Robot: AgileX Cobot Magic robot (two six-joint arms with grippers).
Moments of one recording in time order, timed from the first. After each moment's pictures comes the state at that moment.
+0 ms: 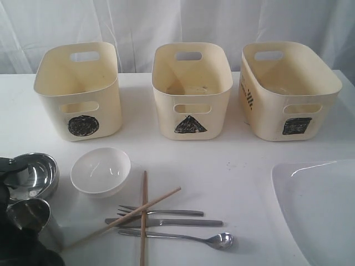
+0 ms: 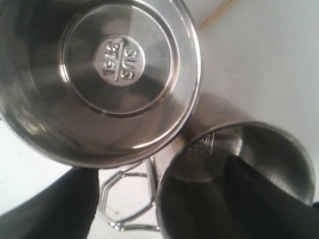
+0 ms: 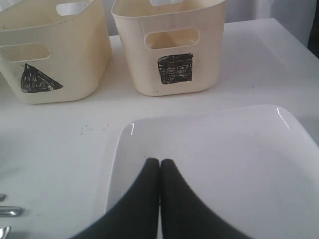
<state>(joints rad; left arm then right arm) -0.48 1.13 -0.54 -0.15 0.88 -0.09 -0.09 0.00 0.00 0.13 0.38 0.02</state>
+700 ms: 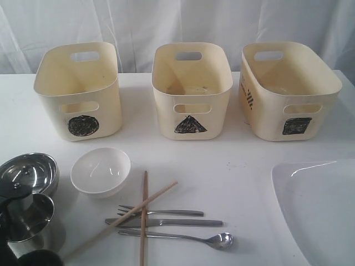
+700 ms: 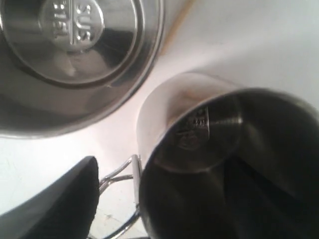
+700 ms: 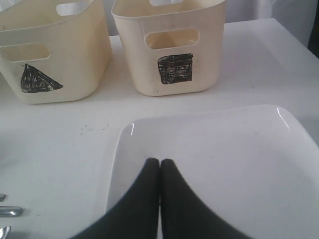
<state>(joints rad) -0.48 1.13 -0.44 -0.24 0.80 0.10 -0.09 0.00 0.00 0.13 0.38 0.02</state>
